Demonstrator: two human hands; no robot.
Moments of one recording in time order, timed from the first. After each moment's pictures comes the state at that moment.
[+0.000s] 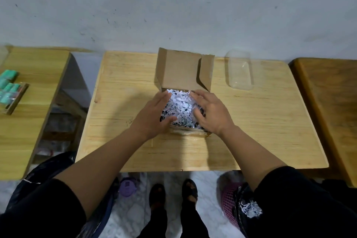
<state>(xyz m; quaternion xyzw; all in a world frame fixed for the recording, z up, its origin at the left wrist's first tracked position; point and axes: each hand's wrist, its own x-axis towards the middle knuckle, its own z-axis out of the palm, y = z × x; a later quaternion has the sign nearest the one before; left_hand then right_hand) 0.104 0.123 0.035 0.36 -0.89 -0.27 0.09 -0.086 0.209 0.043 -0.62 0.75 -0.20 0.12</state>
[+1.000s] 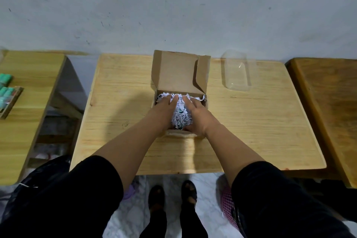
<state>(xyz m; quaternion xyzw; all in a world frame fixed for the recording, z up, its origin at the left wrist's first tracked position) 0.053 0.113 0.028 0.36 -0.90 -0.21 -0.12 -0.076 0.193 0.034 -0.57 0.76 -0.02 0.29</state>
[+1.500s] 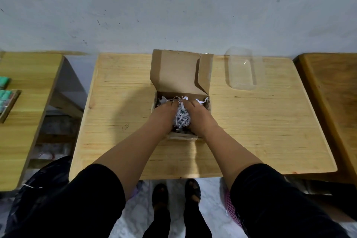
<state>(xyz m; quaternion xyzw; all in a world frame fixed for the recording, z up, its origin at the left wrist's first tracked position) 0.043 0.107 0.002 0.38 -0.90 -0.20 -0.10 -0.077 0.179 0.005 -0.59 0.77 -0.05 0.23</state>
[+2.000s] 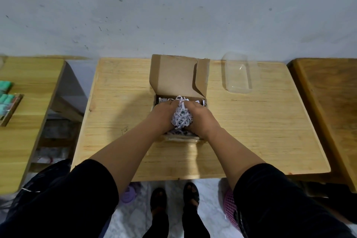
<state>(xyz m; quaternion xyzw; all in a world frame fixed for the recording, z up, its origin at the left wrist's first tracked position) 0.044 0.101 0.023 0.34 -0.90 -0.25 -0.06 -0.082 0.187 0.024 -0.58 0.76 -0.15 0.24</state>
